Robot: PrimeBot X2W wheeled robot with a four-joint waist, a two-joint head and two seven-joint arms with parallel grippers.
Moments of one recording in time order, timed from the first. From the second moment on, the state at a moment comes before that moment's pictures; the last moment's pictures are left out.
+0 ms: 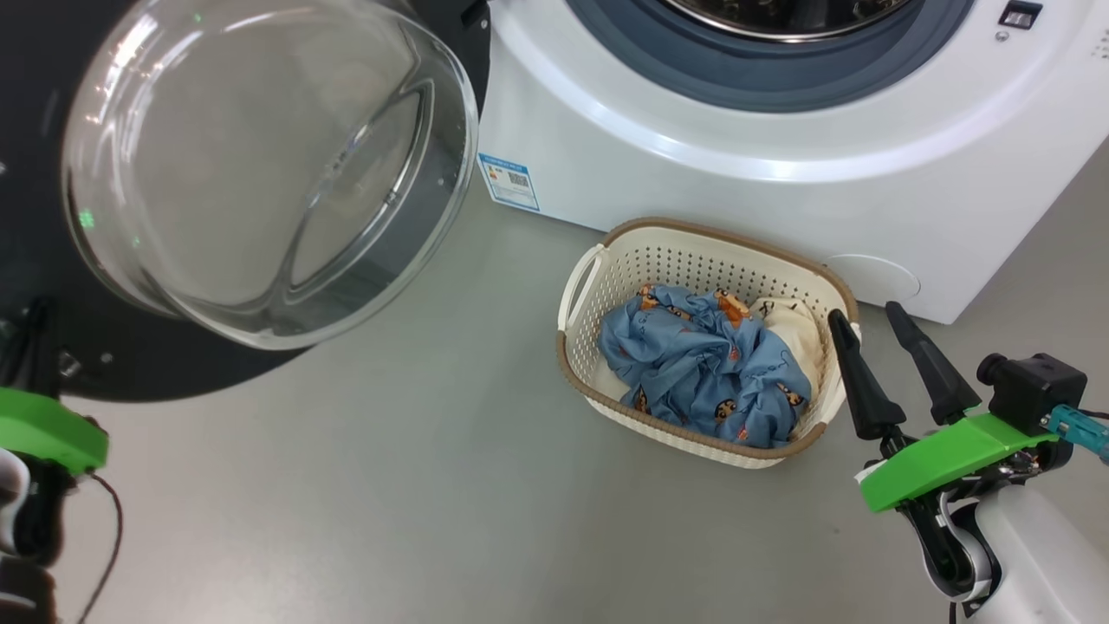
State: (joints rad) left arm -0.62 0.41 -0.07 0.83 -0.61 -0.11 -0.13; right arm -0.31 -0.28 0.28 0.36 0.61 0.13 -0.25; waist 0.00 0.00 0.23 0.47
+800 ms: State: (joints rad) left arm -0.80 0.45 -0.14 1.10 -0.63 -0.13 -0.20; right arm -0.33 -0.28 0.29 0.38 0.61 0.13 -0.25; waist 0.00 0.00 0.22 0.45
